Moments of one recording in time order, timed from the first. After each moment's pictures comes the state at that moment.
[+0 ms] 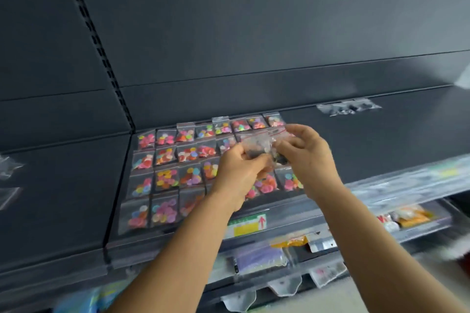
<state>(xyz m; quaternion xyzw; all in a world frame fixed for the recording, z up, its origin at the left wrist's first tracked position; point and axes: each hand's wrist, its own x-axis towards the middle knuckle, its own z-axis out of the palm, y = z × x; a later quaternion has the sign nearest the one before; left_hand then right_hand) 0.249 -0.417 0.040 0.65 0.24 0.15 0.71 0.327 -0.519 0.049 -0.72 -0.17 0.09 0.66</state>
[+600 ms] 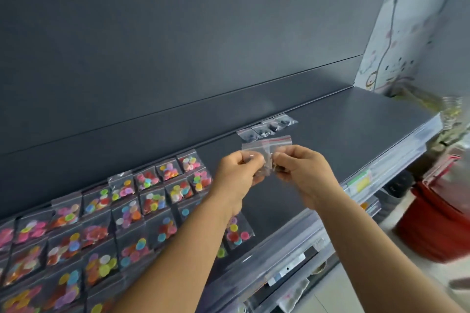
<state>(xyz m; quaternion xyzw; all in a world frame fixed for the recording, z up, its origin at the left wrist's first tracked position) 0.430 -0.502 0.044 0.66 0.15 0.05 0.73 0.471 -0.631 0.045 -0.69 -0.02 0.09 0.72</state>
